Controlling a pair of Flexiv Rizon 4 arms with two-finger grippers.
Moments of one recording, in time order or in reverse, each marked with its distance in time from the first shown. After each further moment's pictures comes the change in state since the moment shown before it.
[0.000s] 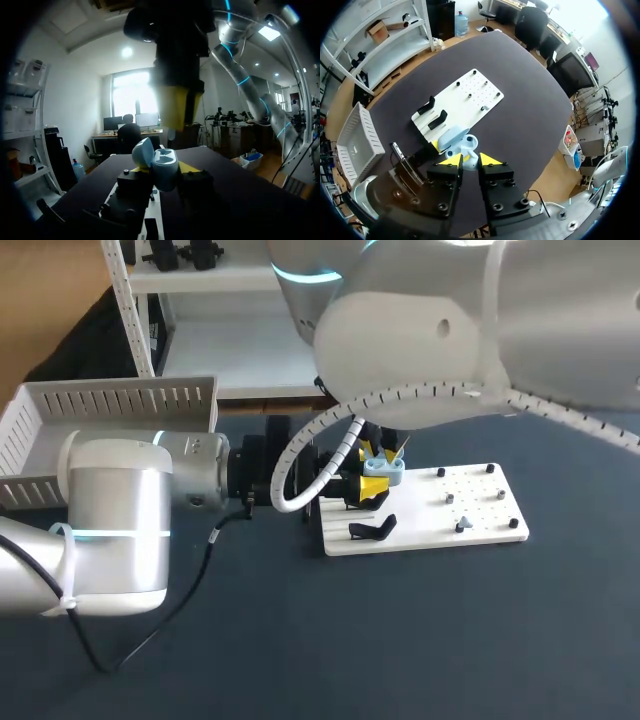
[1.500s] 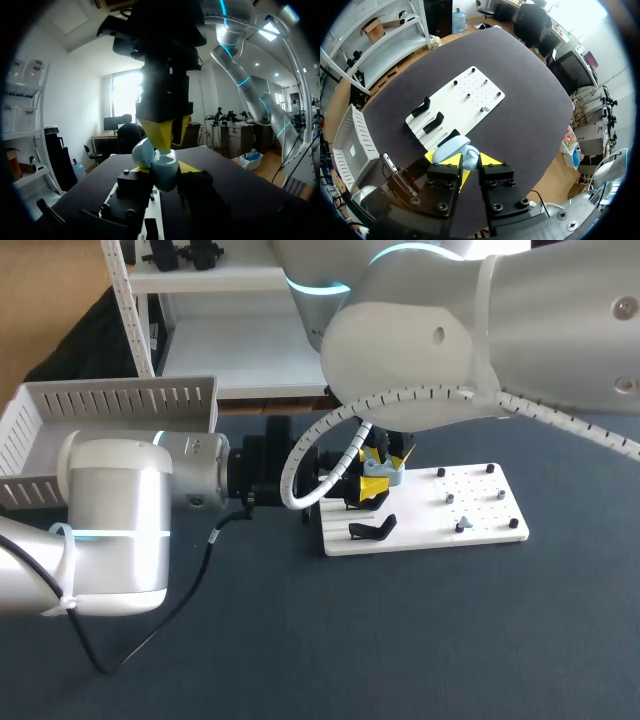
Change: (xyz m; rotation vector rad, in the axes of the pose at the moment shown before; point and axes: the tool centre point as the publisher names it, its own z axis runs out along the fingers) left arm 0.000 0.000 0.000 0.000 0.000 0.000; right arm -0.009 0.001 0.025 0.023 0.021 0.006
